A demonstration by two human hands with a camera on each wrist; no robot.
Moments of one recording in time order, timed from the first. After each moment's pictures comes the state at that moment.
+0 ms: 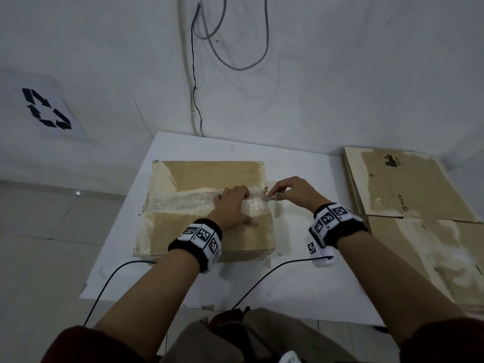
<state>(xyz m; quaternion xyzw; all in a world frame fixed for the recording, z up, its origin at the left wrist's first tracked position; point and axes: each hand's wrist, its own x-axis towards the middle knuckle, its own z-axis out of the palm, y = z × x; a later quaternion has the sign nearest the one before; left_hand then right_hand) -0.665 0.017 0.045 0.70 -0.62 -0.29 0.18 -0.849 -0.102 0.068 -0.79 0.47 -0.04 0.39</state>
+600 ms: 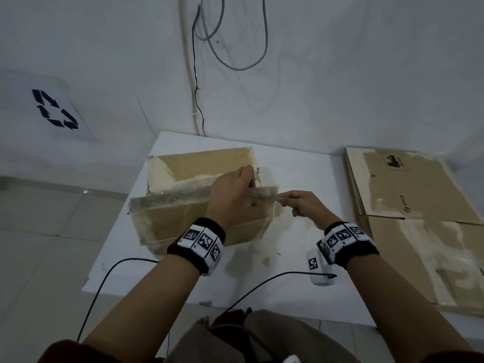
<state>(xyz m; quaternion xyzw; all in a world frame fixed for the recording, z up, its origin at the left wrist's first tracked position) -0.681 0.031 0.093 0.66 -0.69 0.01 0.31 -0.885 -0.080 0.049 -0.64 0.52 -0.15 0.55</state>
